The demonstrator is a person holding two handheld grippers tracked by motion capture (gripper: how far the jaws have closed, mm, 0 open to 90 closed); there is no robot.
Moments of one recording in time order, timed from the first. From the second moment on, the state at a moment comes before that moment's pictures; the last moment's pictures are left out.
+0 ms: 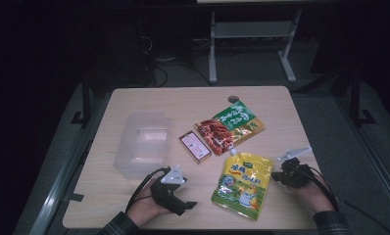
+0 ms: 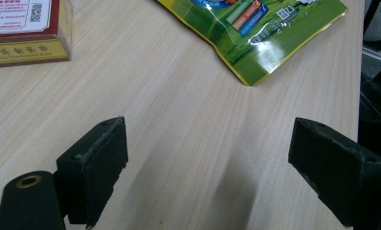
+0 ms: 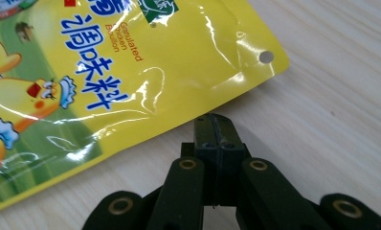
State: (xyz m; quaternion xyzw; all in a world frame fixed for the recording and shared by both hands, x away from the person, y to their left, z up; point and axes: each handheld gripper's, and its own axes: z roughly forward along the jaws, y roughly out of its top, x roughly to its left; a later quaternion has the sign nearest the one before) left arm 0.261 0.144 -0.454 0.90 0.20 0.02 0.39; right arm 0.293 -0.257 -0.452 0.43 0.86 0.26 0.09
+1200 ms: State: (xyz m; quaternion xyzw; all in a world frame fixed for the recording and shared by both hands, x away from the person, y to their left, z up) left arm 0.271 0.134 -0.456 0.89 0.23 -0.01 0.38; right arm 0.280 -0.205 -0.453 0.30 0.91 0.29 0.00
